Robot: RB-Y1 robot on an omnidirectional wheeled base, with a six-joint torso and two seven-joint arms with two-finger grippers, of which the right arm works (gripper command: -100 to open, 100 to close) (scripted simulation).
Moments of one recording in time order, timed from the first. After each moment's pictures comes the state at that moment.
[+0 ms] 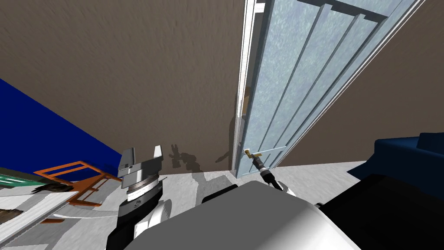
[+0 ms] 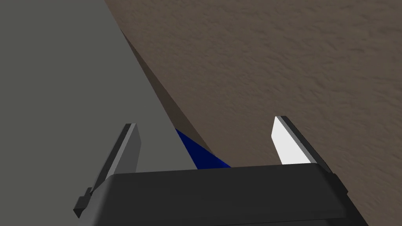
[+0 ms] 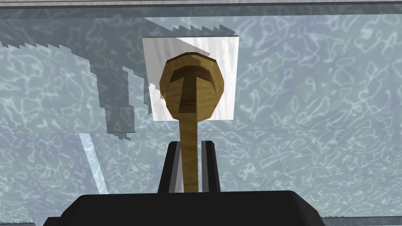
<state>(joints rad) 0.14 -0.39 -0.04 -0.67 -0.05 -1.01 -0.36</state>
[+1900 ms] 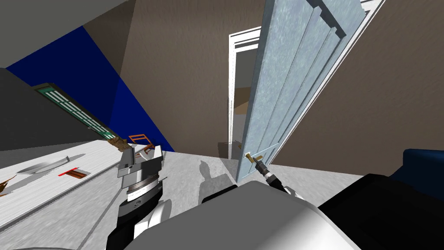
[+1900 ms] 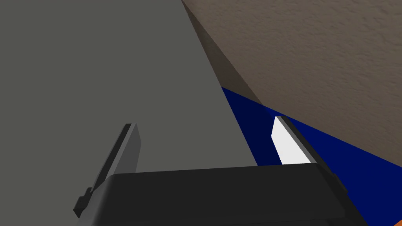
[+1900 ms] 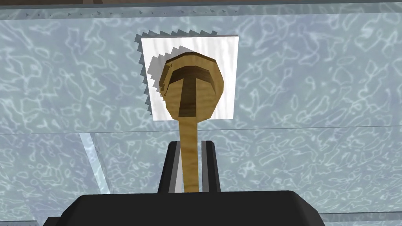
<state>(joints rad) 0.16 -0.45 0.00 -0.57 0.05 -1.19 -0.46</state>
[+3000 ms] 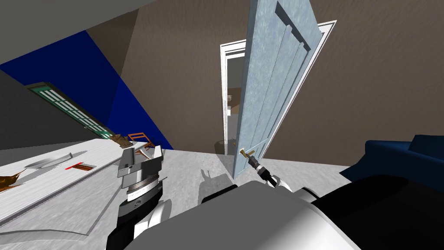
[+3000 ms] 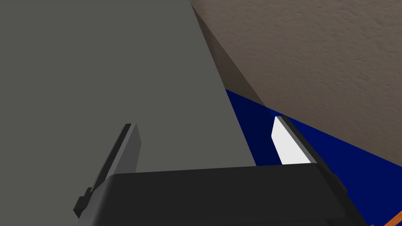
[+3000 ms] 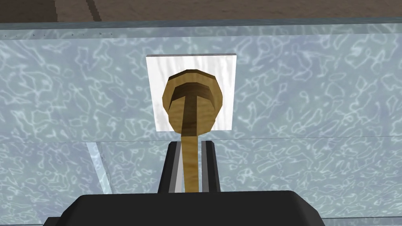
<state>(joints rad) 0.00 -0.41 -0.02 -0.49 0.20 -1.17 -0.49</state>
